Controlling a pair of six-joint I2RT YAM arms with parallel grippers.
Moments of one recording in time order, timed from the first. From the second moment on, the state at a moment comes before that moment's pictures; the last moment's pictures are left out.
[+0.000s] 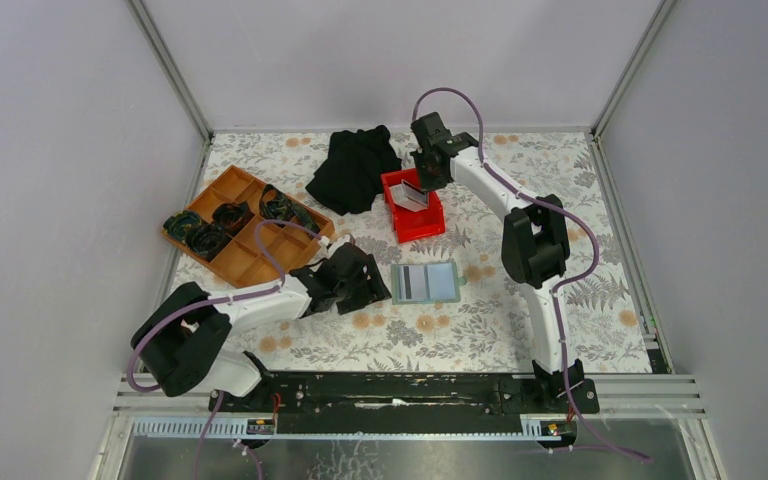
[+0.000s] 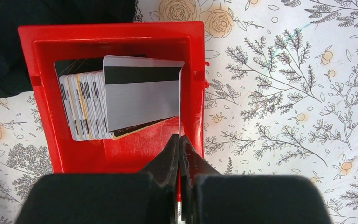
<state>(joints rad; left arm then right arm) -0.77 1.42 0.62 -0.14 -0.02 -1.04 0.49 2.25 2.02 -0.79 0.14 0.20</state>
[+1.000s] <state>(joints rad) -0.74 1.31 0.74 -0.22 -0.12 -0.88 0.50 1.79 1.71 -0.69 0.06 0.15</state>
